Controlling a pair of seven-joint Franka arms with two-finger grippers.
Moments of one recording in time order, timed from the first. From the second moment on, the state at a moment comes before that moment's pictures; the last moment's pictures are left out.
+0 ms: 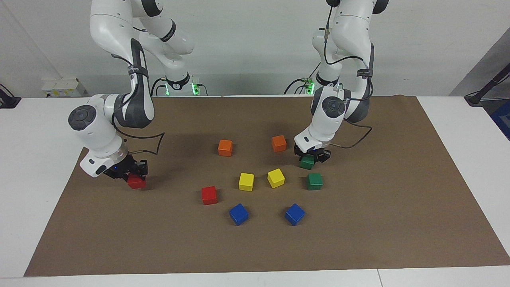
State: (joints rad) left arm -0.39 0.24 -0.01 -2.06 -0.06 2.26 0.03; right arm -0.18 0.33 0.09 -1.87 -0.03 2.21 -0.19
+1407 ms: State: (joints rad) left arm 0.17 0.03 0.01 -2.24 0.00 2.23 0.21; right arm -0.17 0.29 0.10 -1.75 -0.02 2.03 -0.15
